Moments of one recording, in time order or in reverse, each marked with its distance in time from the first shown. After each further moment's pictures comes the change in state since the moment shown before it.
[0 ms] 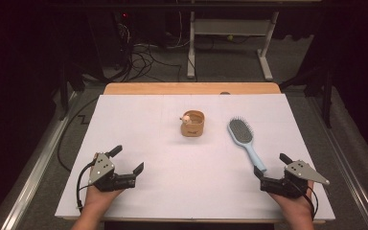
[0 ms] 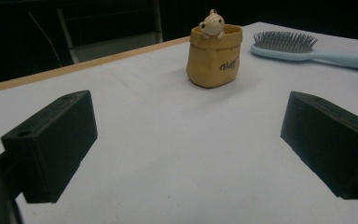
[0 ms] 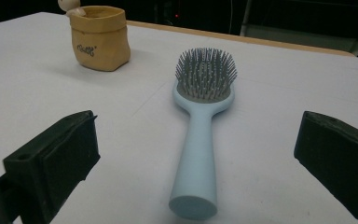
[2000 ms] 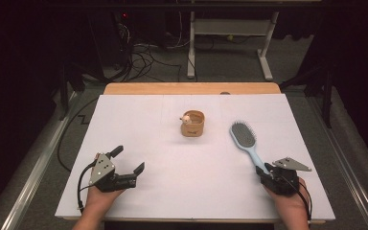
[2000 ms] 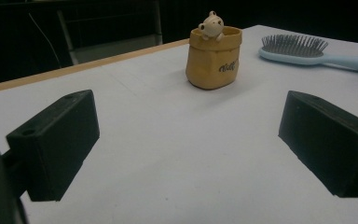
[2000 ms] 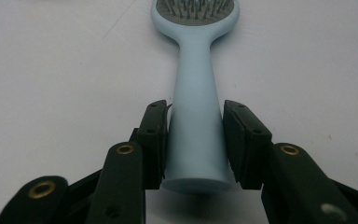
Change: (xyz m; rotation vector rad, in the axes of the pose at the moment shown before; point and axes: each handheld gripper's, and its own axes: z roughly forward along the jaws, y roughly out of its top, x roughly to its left) left arm -0.001 -0.003 0.002 -0.014 0.000 -0.002; right arm 0.003 -0.008 0.021 0.333 -0.067 0.071
